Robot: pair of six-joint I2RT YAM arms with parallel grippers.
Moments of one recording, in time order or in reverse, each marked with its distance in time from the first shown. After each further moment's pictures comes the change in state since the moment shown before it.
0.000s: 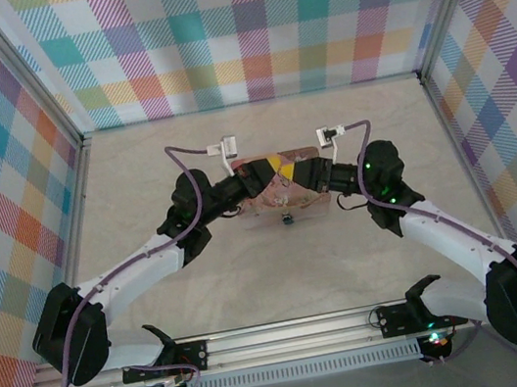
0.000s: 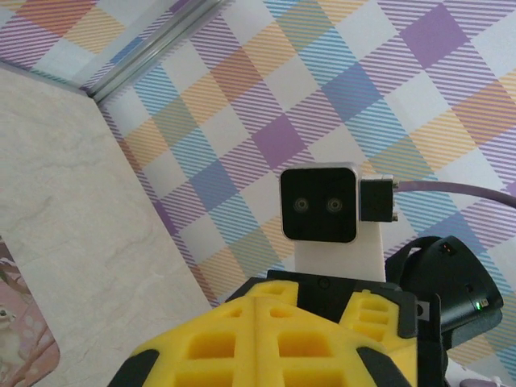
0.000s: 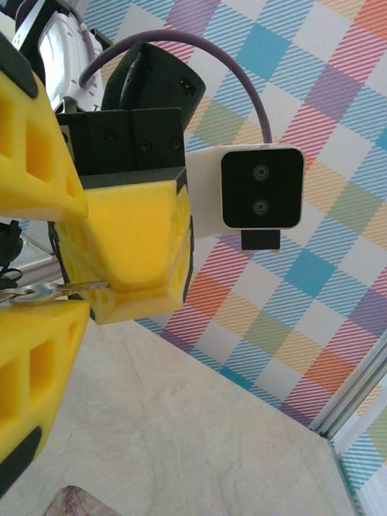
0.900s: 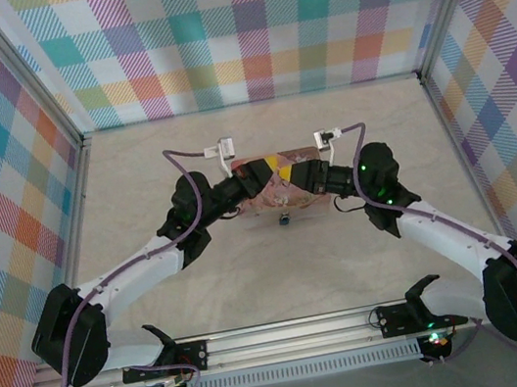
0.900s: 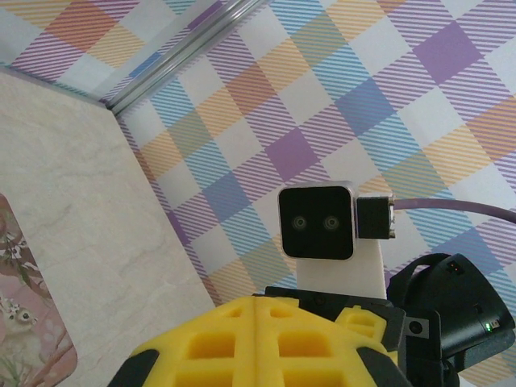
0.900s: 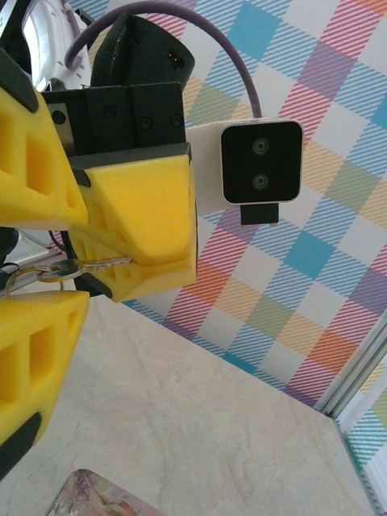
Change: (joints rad) left arm -0.001 -0.008 -0.021 0.008 -0.048 0.000; right arm 0.021 0.023 -0.007 -0.006 0.040 0.003
